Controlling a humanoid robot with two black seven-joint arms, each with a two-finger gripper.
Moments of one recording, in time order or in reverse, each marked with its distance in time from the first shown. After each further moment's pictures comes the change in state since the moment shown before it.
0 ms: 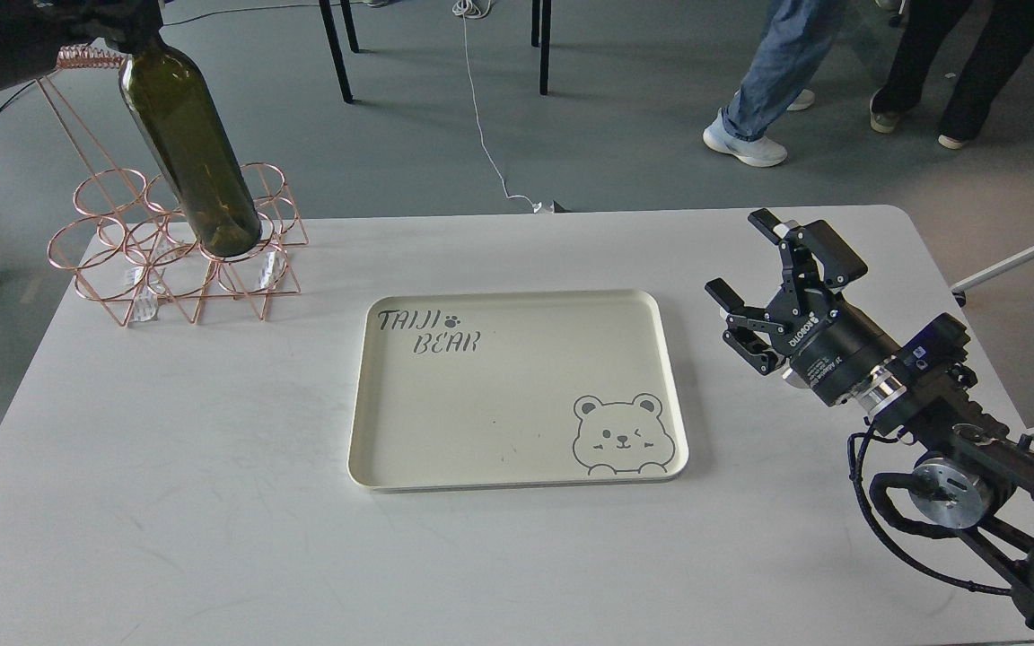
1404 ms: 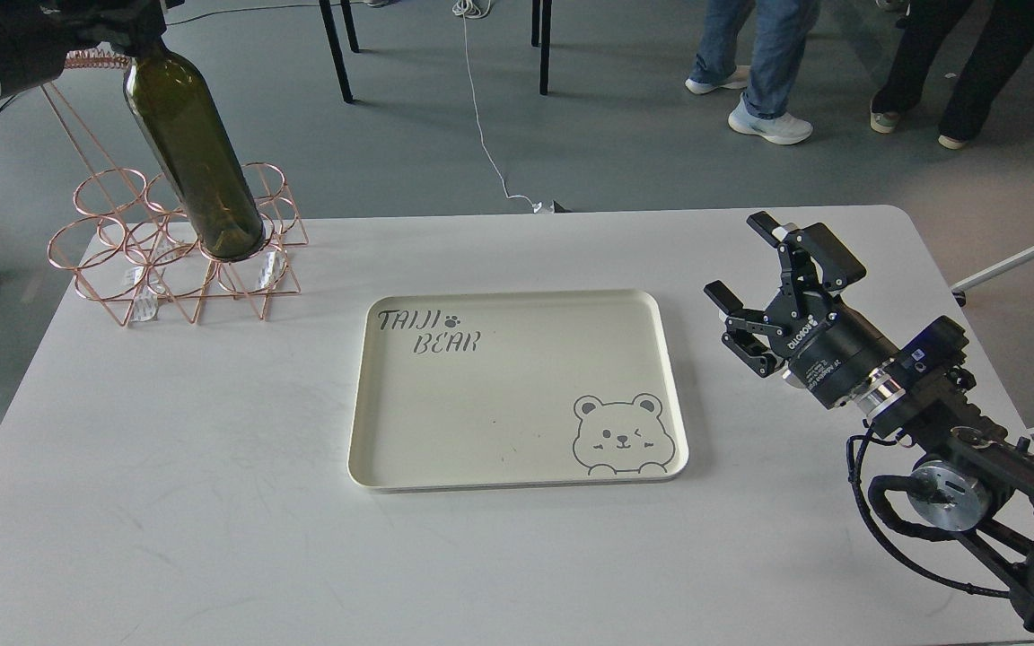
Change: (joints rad) left arm -0.005 -0.029 0.015 0.051 -0.009 0.010 0.000; right arm -0.006 0.005 0.003 0.000 -0.002 0.000 0.001
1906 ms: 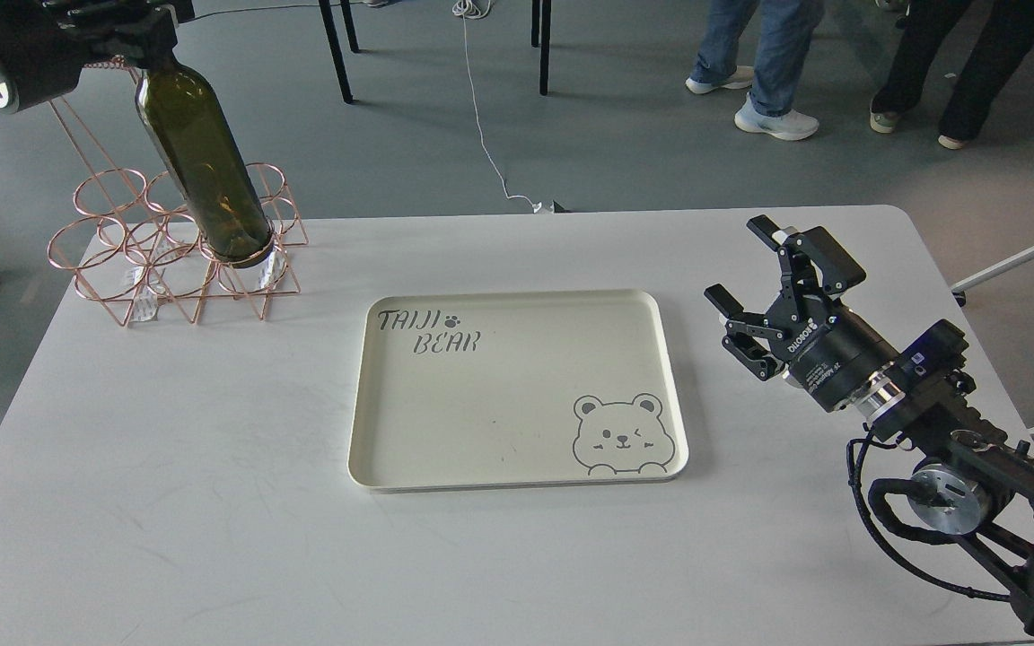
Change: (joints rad) left arm 0.008 -0.030 0.009 0.034 -0.004 0.005 0.000; right arm -0.007 0.000 0.000 0.000 0.000 0.000 0.000
